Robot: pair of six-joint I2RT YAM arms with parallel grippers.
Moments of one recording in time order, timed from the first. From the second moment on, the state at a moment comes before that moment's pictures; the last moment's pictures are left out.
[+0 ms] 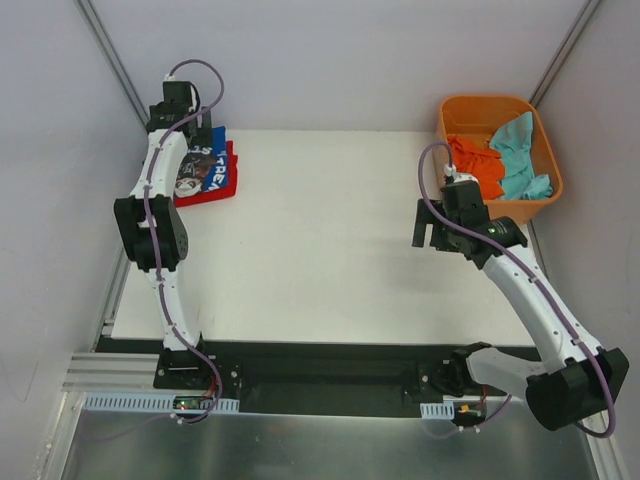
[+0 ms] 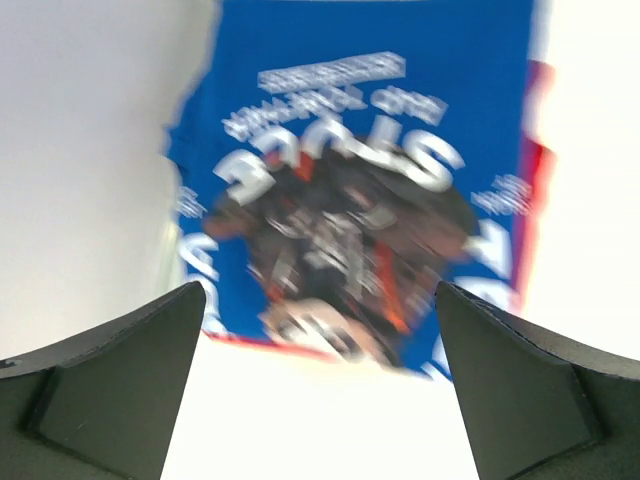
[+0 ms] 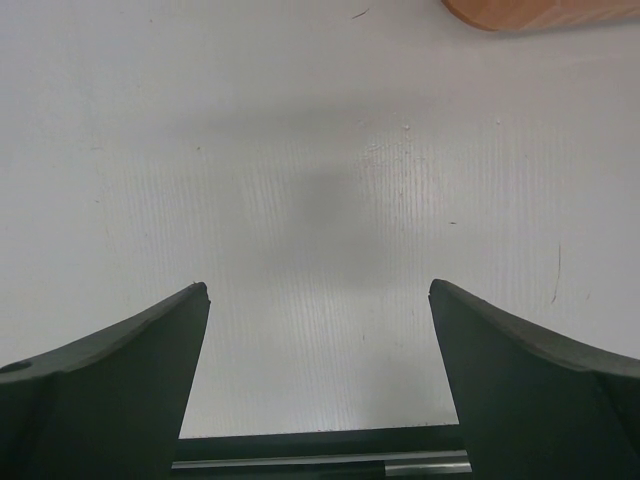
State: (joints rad) left arm 0.07 2.15 2.07 -0.64 -0.28 0.05; right arm 0.37 1.13 1.09 -0.87 0.25 0.35
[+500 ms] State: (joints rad) left arm -0.27 1.29 1.25 -0.59 -0.15 -0.42; right arm 0.25 1.04 1.16 -0.89 0.27 0.37
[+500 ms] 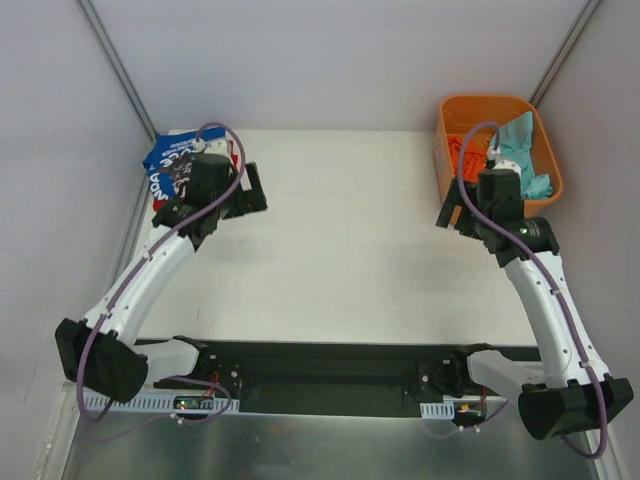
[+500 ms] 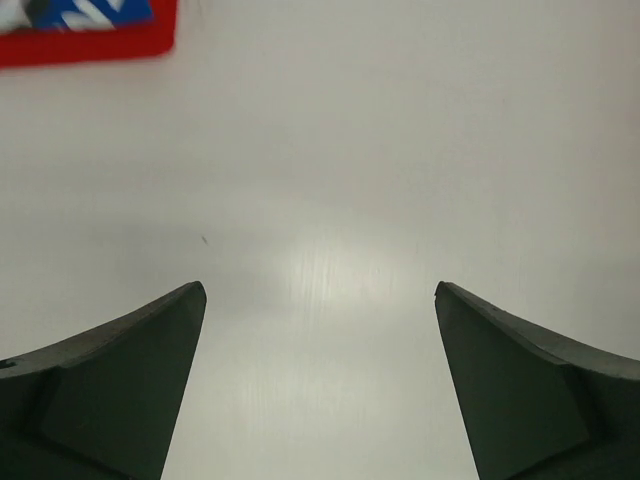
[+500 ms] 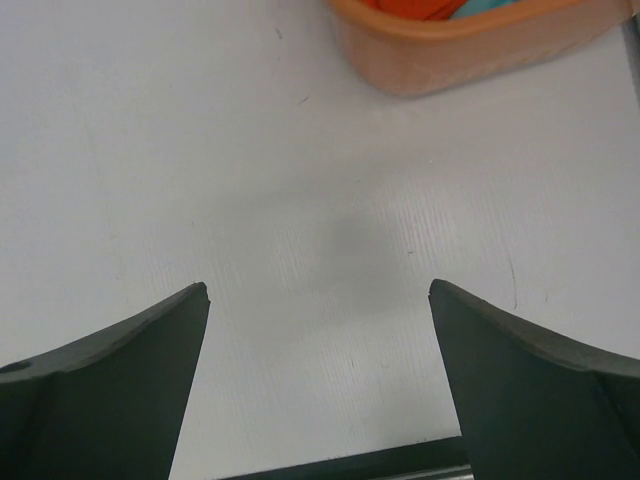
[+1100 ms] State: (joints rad) left arm -0.37 0.73 0.77 -0.60 -0.19 -0.62; right arm -0.15 1.62 1.71 -0.88 0.11 0.31
